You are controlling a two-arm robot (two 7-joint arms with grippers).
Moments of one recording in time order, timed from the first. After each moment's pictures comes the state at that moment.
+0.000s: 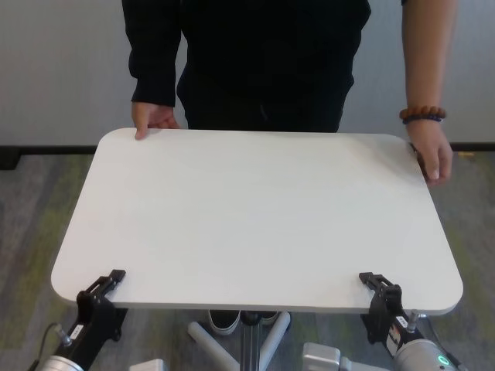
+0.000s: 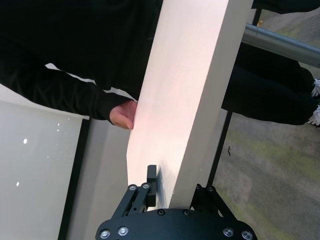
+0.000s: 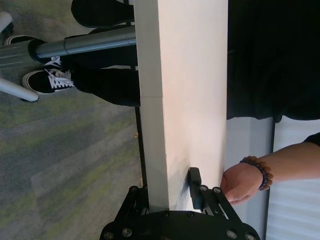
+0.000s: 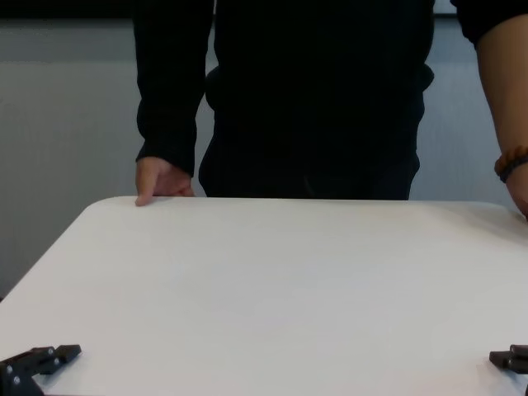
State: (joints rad) left arm 0.13 0.45 0.39 -1.43 0.92 -0.10 0.33; right arm -0.06 0.57 -0.64 -1.71 -0.92 0.49 0.04
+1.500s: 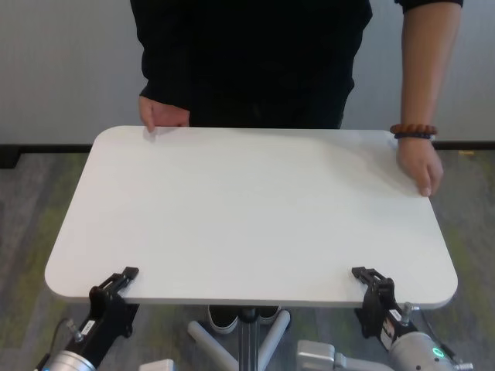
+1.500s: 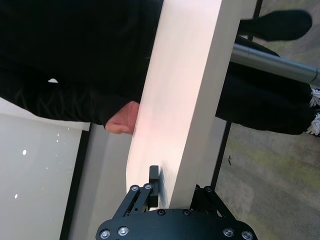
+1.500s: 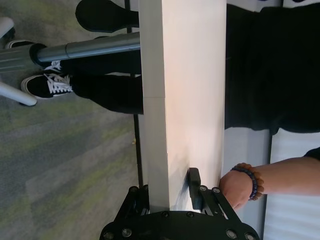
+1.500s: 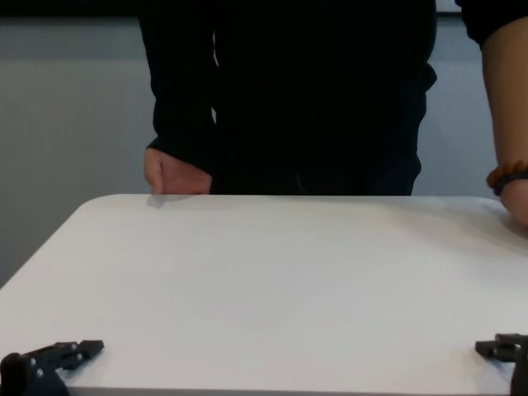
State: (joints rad) left arm 0.11 0.44 0.42 -1.42 0.94 -0.12 0.34; right arm -0.05 0.56 -0.63 -1.72 -0.96 0.46 0.08
